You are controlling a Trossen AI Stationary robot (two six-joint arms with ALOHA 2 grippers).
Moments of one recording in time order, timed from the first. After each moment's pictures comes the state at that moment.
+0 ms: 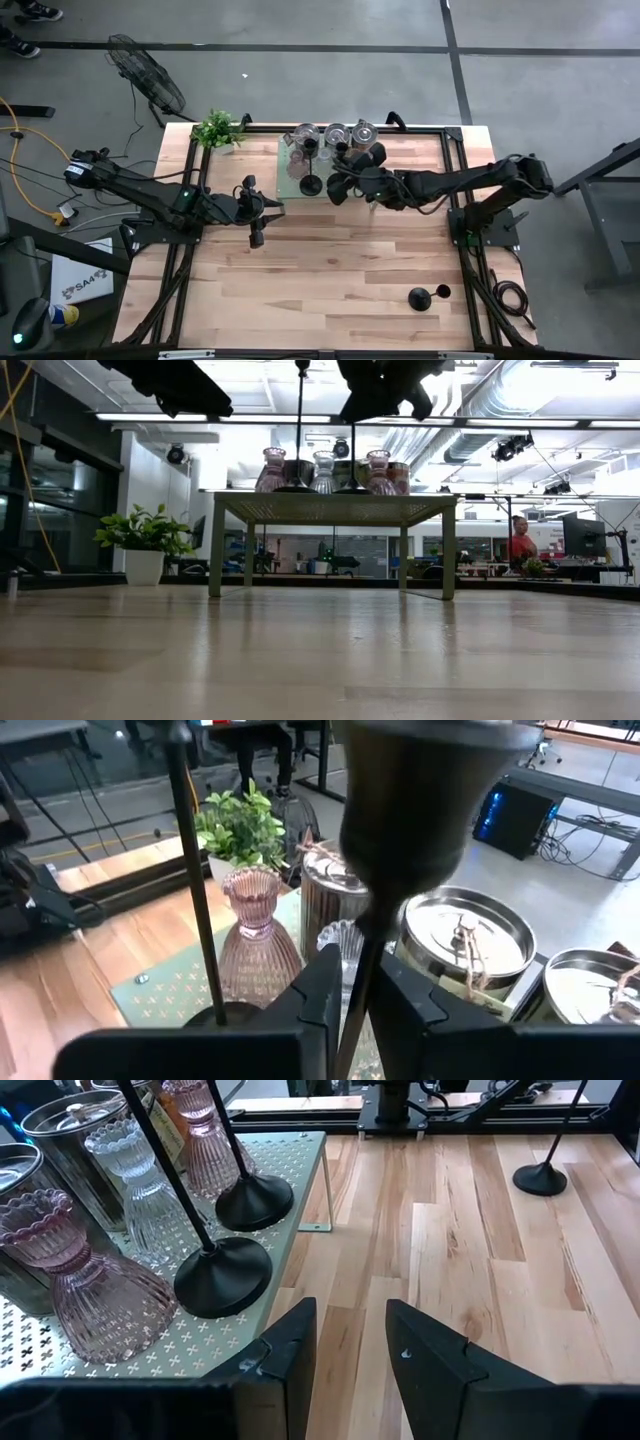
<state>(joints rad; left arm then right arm) -0.29 0.97 0.72 -0.18 -0.49 -0.14 0.04 1.50 1.13 -0.03 0.78 0.29</state>
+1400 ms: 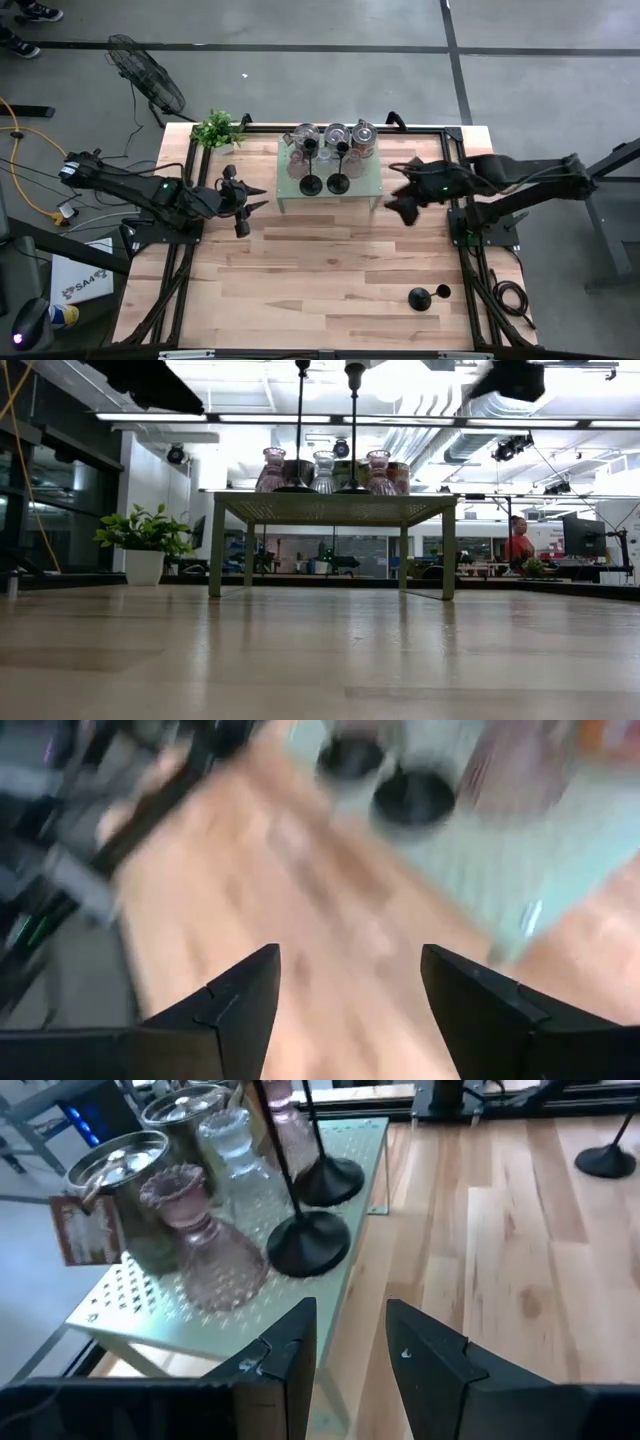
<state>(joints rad) -0.29 0.80 0.72 -0.39 -0.60 -0.14 0.11 1.05 1.13 -0.80 0.18 0.82</state>
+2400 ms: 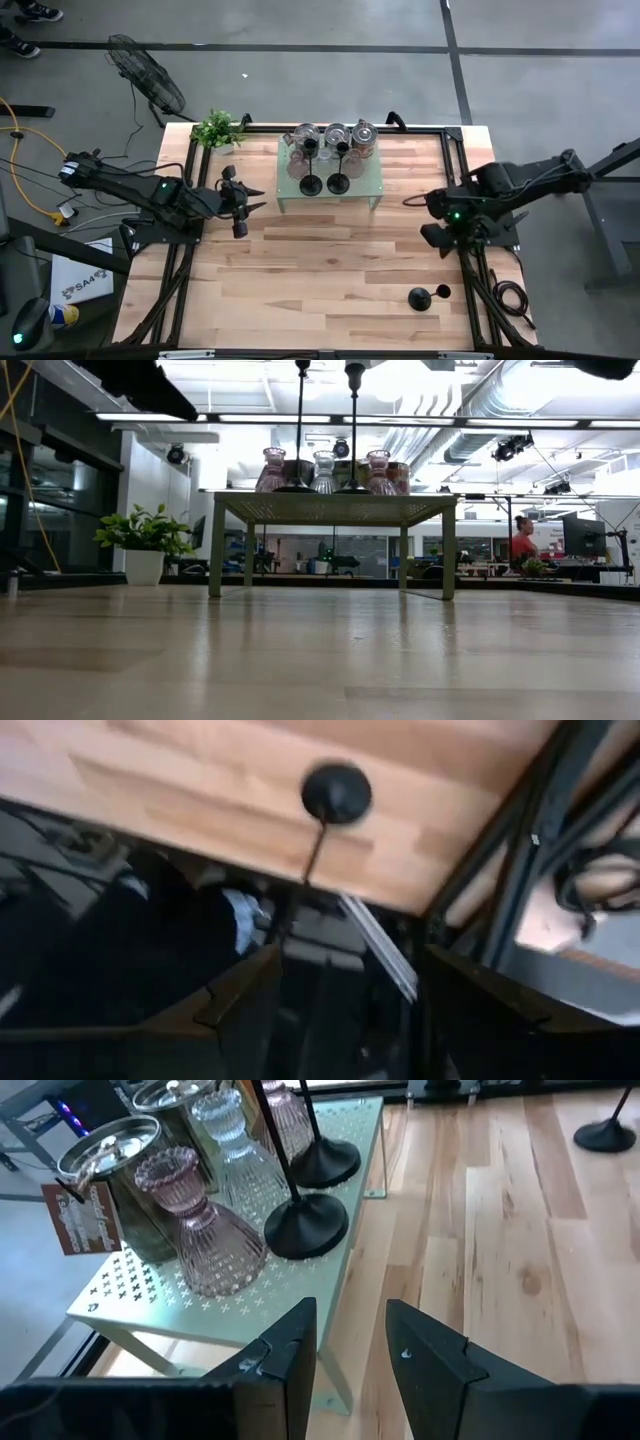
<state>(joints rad) -0.29 0.79 0.72 -0.45 -0.58 -0.13 0.24 1.03 1.13 -1.39 -0.54 1.66</state>
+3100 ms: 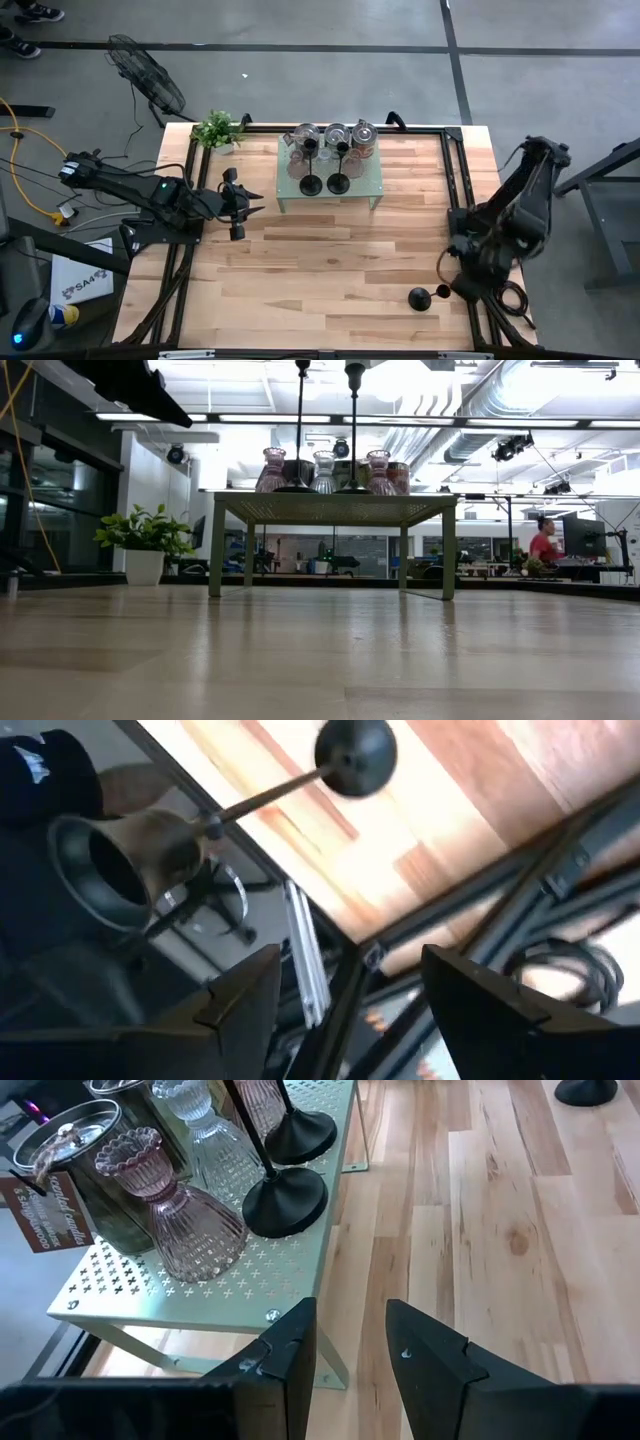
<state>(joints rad) -0.29 0.79 0.72 -0.51 -0.53 -0.08 0.93 1.07 1.13 -1.19 -0.19 1.78</state>
